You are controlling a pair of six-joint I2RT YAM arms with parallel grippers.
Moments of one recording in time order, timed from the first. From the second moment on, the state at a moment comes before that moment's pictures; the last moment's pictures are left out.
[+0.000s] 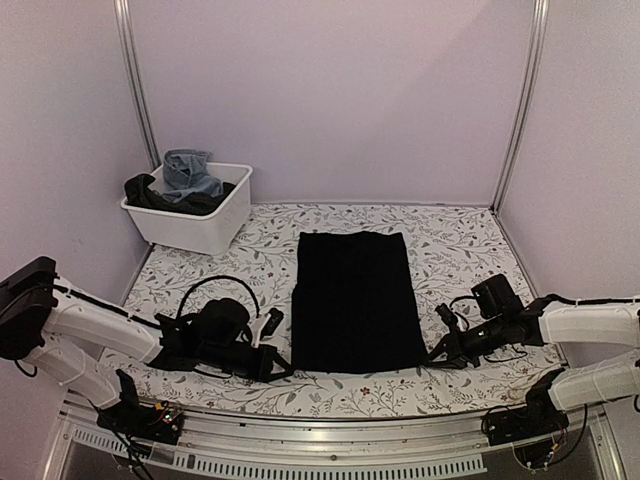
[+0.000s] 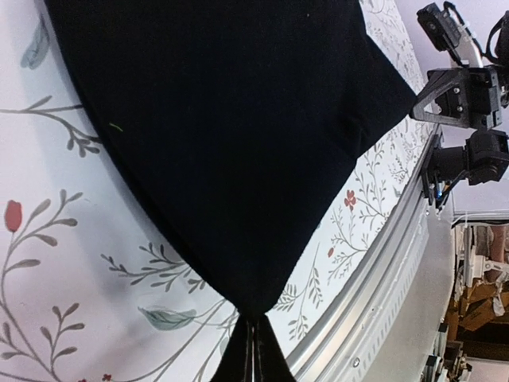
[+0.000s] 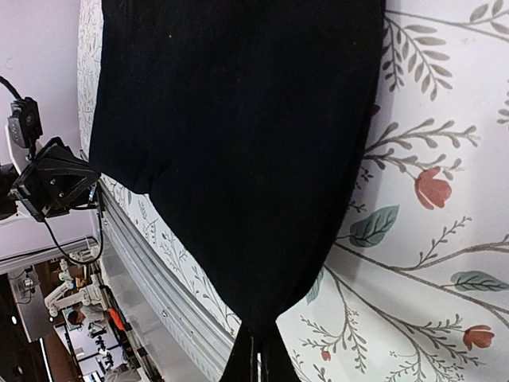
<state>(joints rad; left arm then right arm) -1.05 1.41 0.42 0.26 0.25 -0.84 0.53 1.18 0.36 -0.23 -0.68 0.64</state>
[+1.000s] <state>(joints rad) -0.55 1.78 1.07 0.14 0.31 -0.54 0.28 1.78 1.17 -0.19 -0.61 0.48</state>
